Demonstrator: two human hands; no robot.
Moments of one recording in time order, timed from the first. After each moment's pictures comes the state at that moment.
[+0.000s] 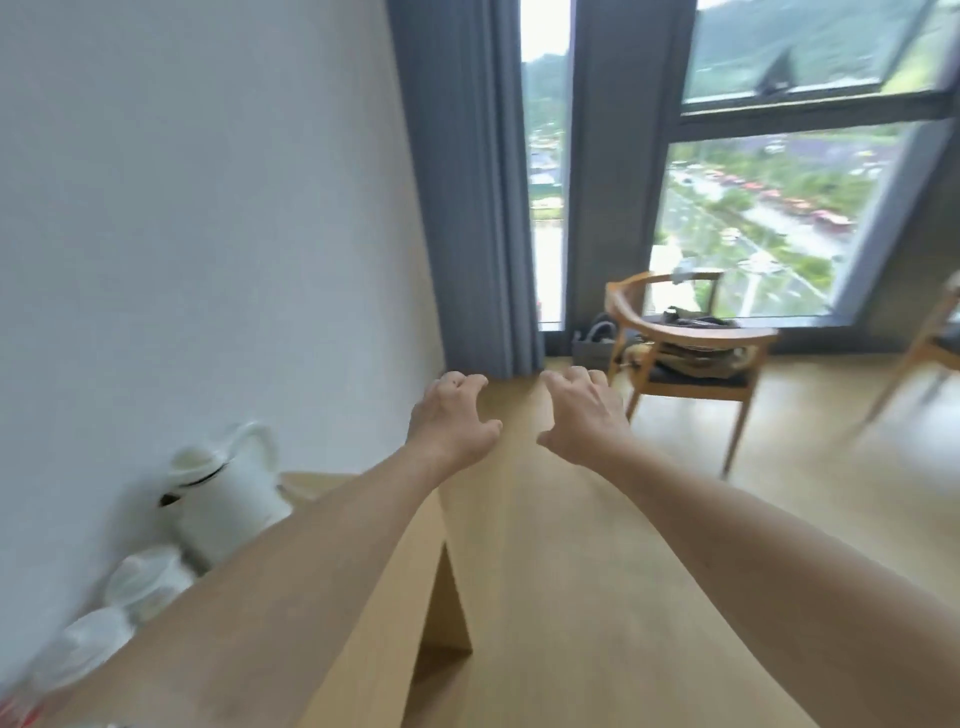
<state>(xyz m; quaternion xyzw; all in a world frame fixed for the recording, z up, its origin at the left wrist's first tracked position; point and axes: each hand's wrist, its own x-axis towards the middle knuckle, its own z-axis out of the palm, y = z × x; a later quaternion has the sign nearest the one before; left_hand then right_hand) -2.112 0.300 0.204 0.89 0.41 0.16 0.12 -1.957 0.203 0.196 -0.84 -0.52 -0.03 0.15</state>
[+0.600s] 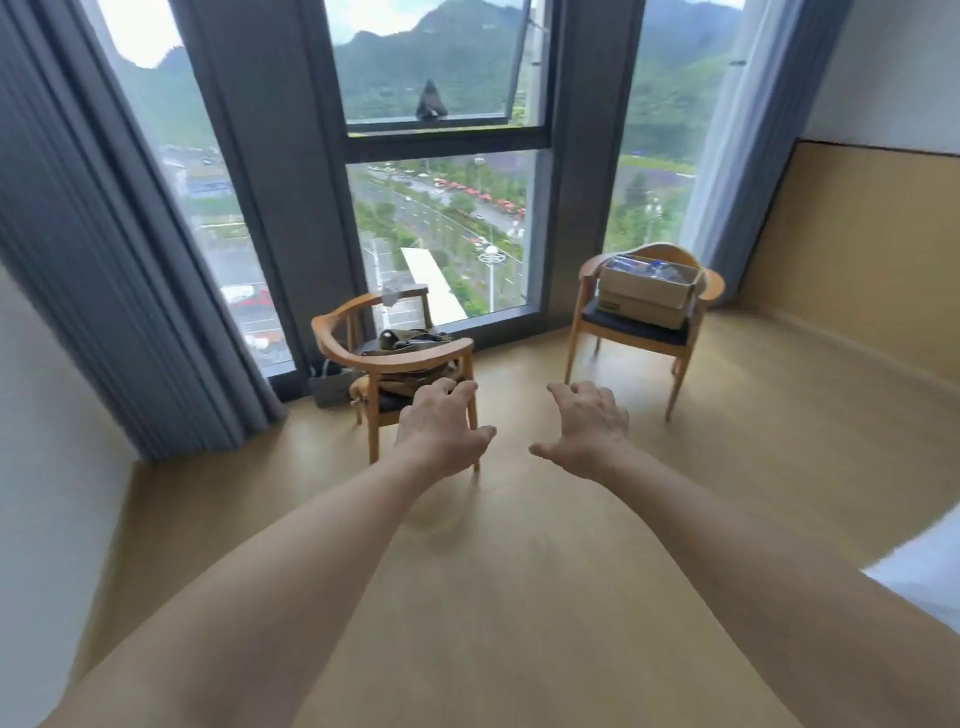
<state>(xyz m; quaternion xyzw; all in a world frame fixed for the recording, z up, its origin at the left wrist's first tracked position) -1.673 0.127 0.194 0.97 0.17 0.10 0.17 -1.593 -0.049 0.187 -0.97 -0.23 -0.05 0.12</state>
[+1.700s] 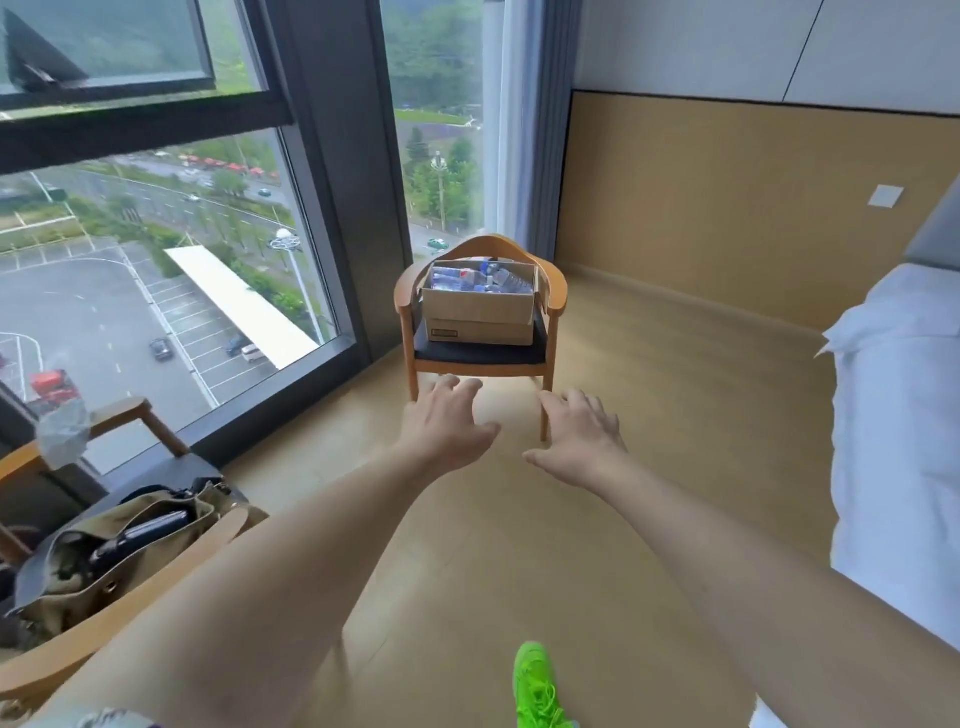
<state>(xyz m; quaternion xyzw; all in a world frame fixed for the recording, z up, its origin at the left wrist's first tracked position) -0.988 0.094 0.134 0.98 -0.08 0.02 0.16 -1.024 -0.087 0.139 -0.99 0.01 0.01 0.11</state>
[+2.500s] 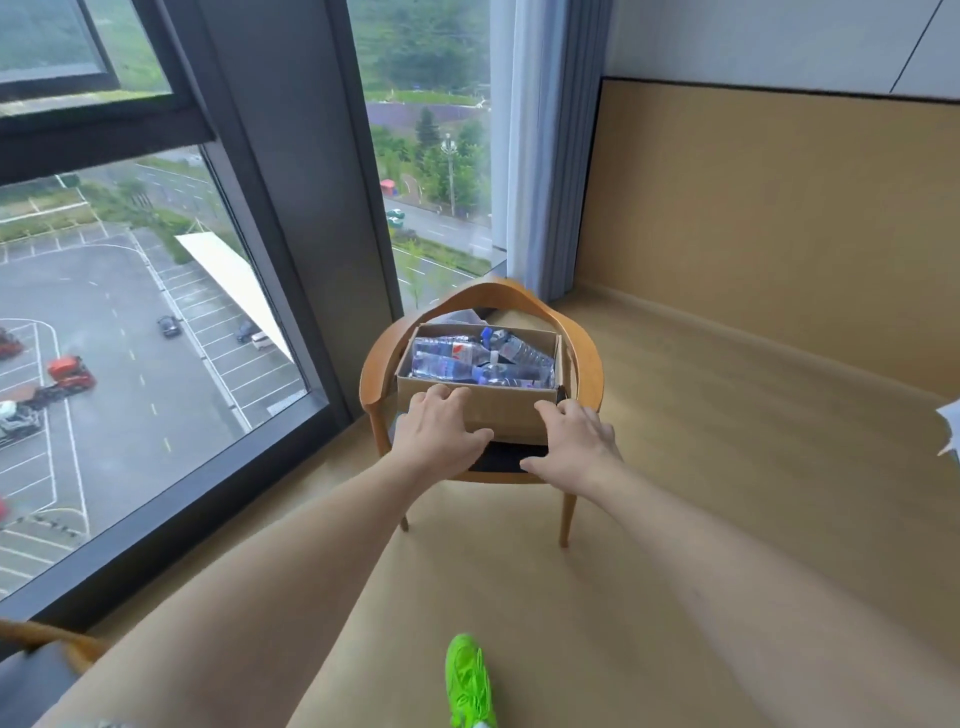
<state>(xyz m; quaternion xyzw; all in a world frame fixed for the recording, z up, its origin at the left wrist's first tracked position) -0.484 0.057 0.092 0.99 -0.04 0.00 0.16 -0.520 -0.131 0.106 -0.99 0.00 0.05 0.12</state>
